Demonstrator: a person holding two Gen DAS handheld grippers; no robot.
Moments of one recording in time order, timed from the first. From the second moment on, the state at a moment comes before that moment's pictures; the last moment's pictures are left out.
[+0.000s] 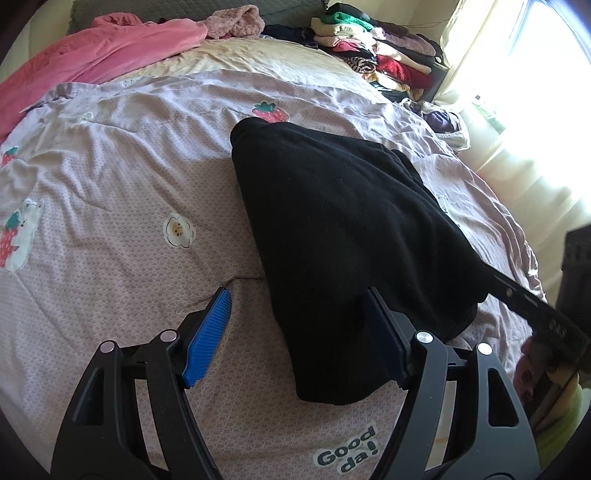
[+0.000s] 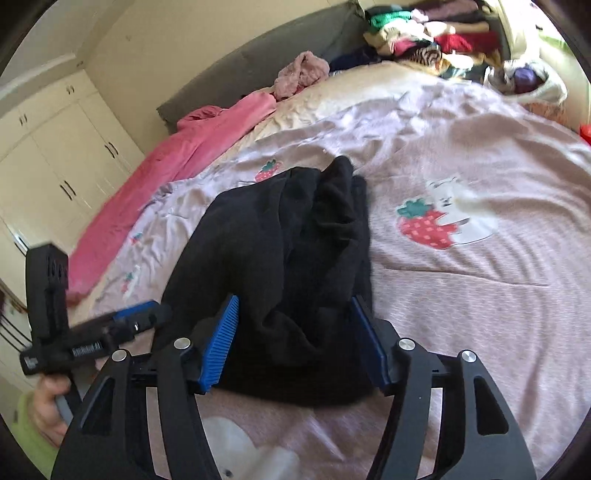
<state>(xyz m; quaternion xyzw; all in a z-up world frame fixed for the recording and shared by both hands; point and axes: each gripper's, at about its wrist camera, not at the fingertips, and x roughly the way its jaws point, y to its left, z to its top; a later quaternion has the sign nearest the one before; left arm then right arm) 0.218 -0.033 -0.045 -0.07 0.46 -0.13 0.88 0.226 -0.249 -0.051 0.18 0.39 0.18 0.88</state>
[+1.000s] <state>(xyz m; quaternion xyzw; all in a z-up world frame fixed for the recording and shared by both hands) 0.207 -0.041 -0.043 -0.07 0.47 -0.16 0.87 0.205 -0.249 -0.025 0.12 0.36 0.19 0.90</state>
